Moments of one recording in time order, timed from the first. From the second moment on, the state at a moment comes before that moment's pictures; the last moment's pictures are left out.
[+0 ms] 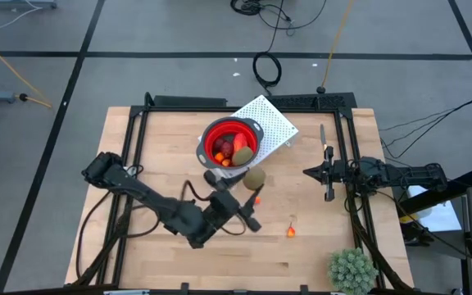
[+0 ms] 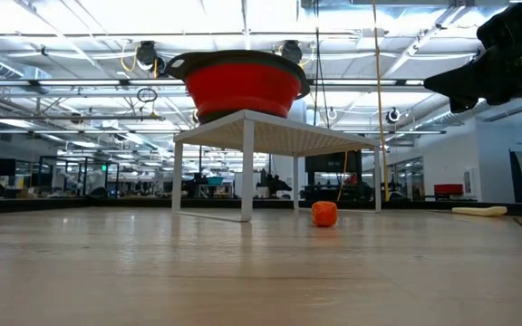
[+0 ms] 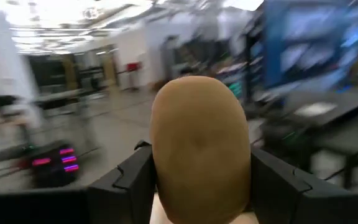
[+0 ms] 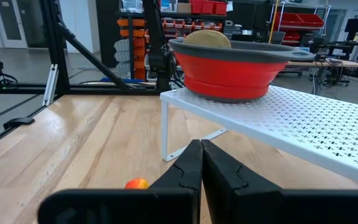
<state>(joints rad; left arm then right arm) -0.52 1.87 1.70 0.49 -1.22 0.36 0.06 0.00 0.06 -0.08 0.13 -0.02</state>
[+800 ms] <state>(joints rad) -0.33 1.83 1.70 0.42 -1.57 0.94 0.06 0.00 0.06 -0.08 0.13 -0.02</state>
